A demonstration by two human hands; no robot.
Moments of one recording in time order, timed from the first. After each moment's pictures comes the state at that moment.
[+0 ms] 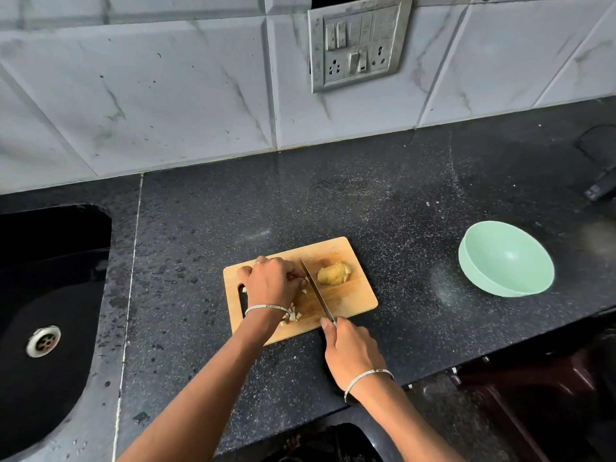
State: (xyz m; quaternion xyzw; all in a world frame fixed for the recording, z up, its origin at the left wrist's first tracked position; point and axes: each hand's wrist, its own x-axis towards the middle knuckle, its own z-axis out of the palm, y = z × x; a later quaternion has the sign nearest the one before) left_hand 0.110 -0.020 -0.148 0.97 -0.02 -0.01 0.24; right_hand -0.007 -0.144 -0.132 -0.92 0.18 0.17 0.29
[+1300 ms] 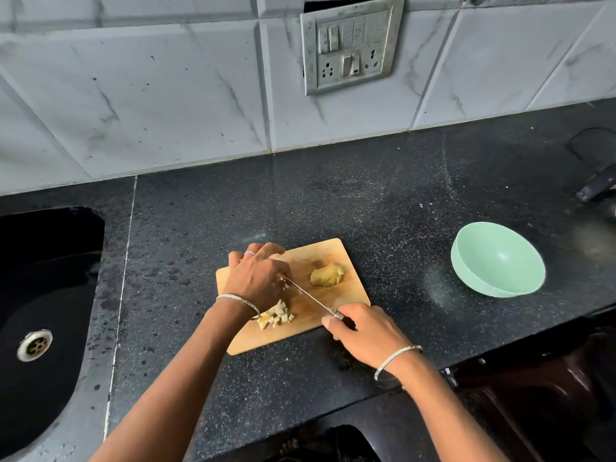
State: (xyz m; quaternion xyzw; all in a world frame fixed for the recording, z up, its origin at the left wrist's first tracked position) left_hand 0.117 0.002 -0.124 0.97 -0.20 -0.04 0.10; right_hand 0.010 -0.196 -0.110 -0.94 0.06 0.17 0.30
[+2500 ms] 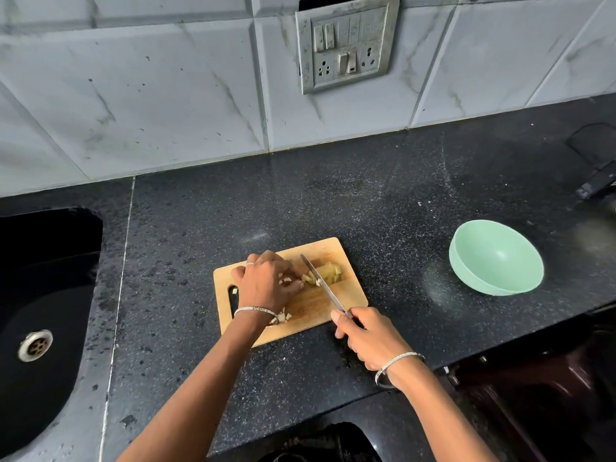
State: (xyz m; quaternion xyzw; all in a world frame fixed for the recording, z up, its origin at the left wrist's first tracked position) left_hand 0.107 -0.021 -0.150 0.97 -0.07 0.00 0.25; right_hand 0.002 -0.206 -0.136 -0.84 0.18 0.18 0.47
